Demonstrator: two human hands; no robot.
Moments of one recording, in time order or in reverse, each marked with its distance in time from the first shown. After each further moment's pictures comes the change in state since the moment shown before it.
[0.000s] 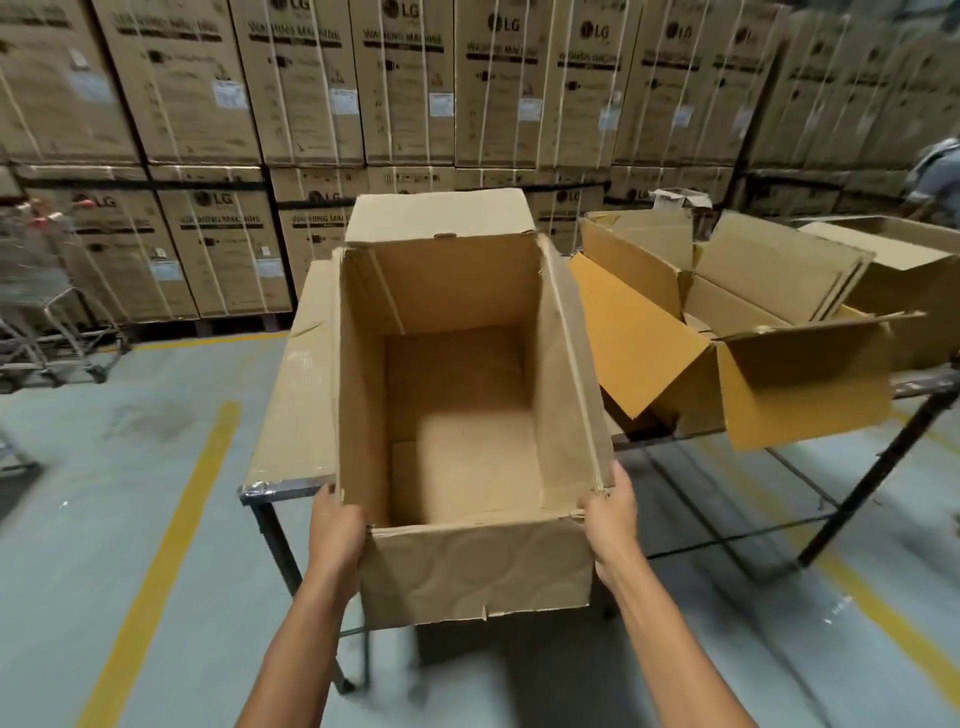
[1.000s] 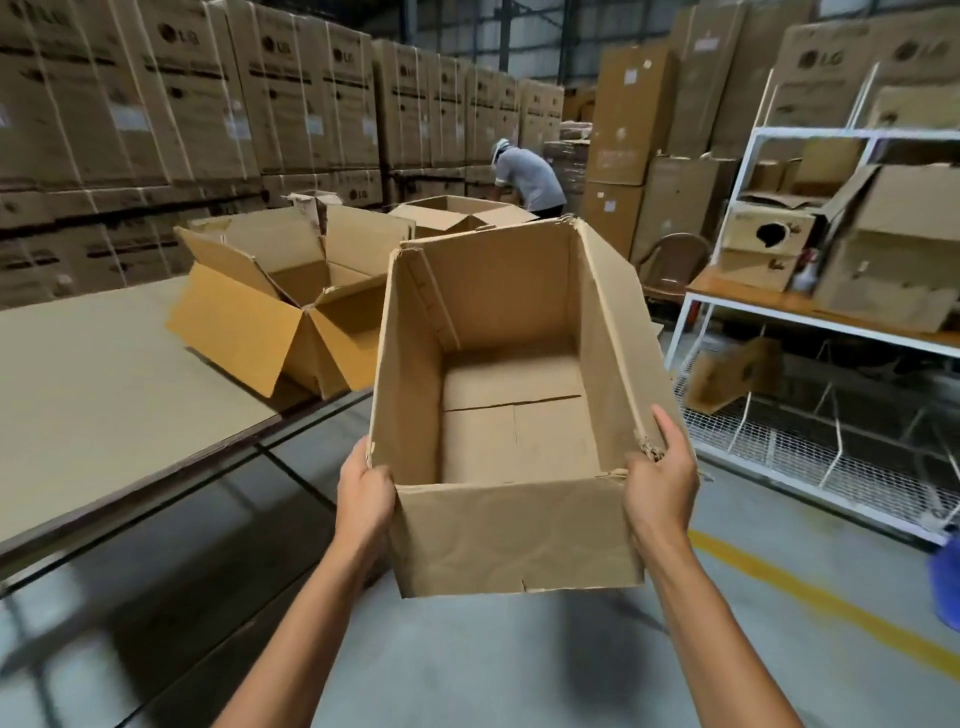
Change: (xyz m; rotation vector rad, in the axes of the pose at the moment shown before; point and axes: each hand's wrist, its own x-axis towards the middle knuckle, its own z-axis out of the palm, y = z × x) left_hand -0.365 -0.044 0.289 0.091 -0.744 0.374; right_hand -0.225 0.019 -0.471 -0.010 0.972 -0.208
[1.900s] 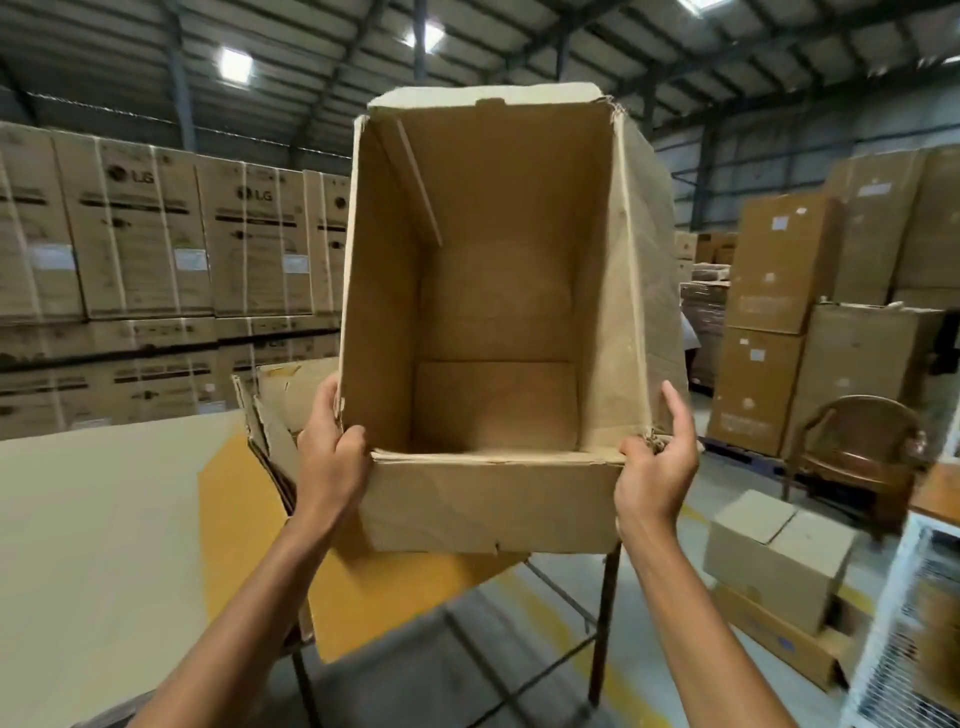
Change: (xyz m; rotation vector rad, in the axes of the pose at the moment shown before) left_hand 0.380 0.161 0.097 0.148 0.394 0.656; right_hand 0.359 -0.113 0.323 0.597 -0.163 -0.354
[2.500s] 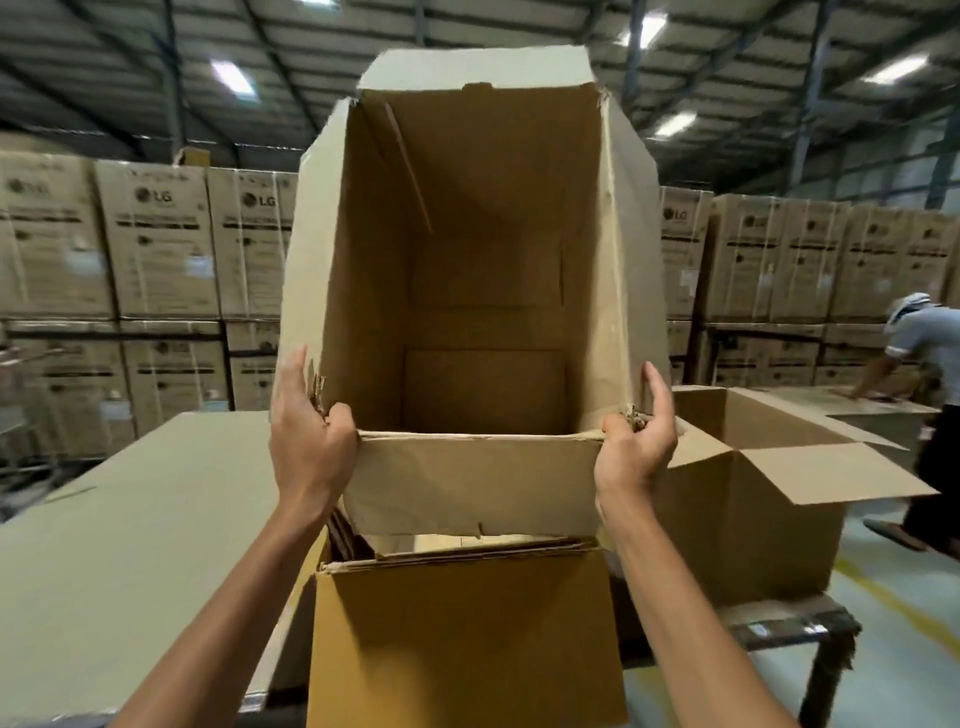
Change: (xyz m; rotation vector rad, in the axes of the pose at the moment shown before) left_hand 0.118 -0.059 0.053 0.596 0.529 -0.020; right_hand 0.135 0.142 0.203 0.284 -0.326 0.218
